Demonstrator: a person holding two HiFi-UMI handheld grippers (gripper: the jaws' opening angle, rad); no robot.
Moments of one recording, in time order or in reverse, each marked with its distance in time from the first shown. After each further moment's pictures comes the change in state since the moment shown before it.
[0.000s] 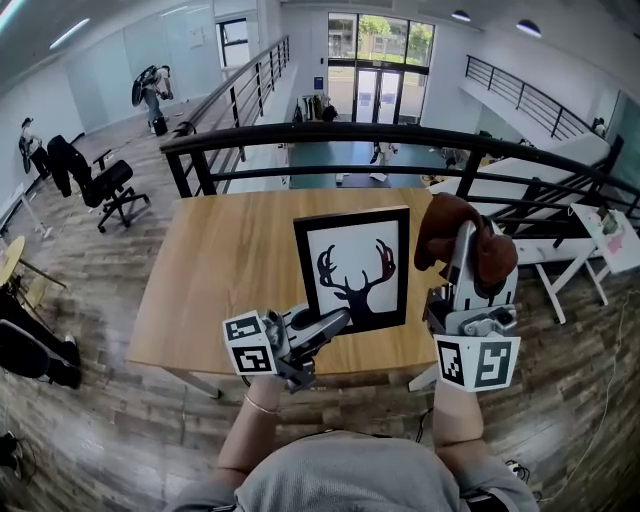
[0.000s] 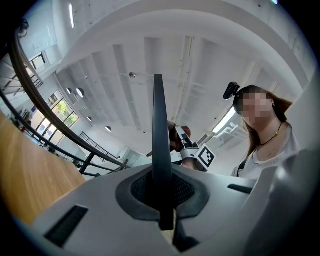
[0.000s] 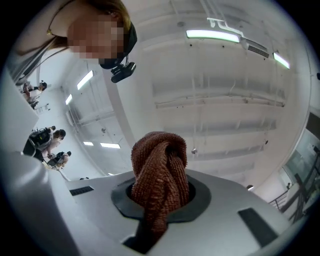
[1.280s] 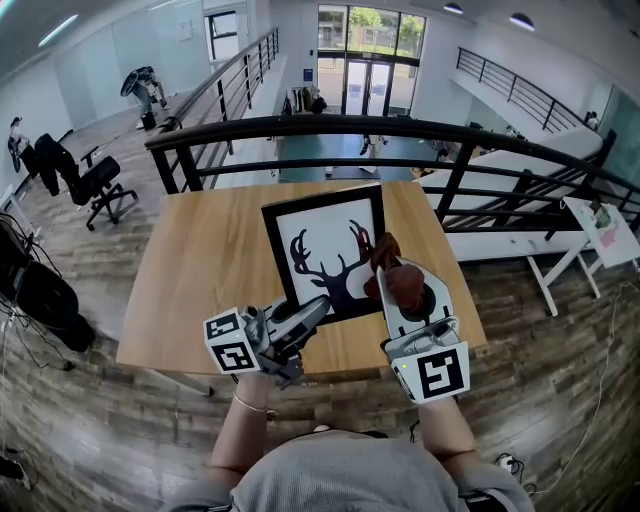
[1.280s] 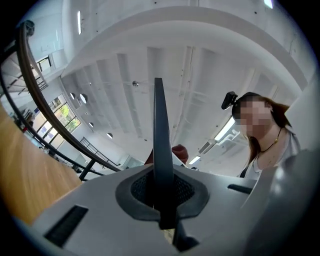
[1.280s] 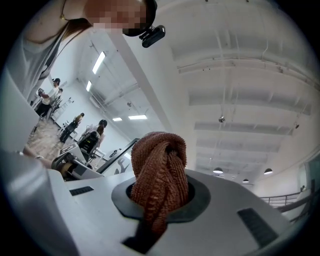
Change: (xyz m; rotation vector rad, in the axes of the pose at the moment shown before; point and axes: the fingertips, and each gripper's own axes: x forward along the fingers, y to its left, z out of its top) left arm 0.003 -0.002 0.009 -0.012 -0.111 0.010; right arm -0.049 0.074 -0.087 -0.049 0.367 0.301
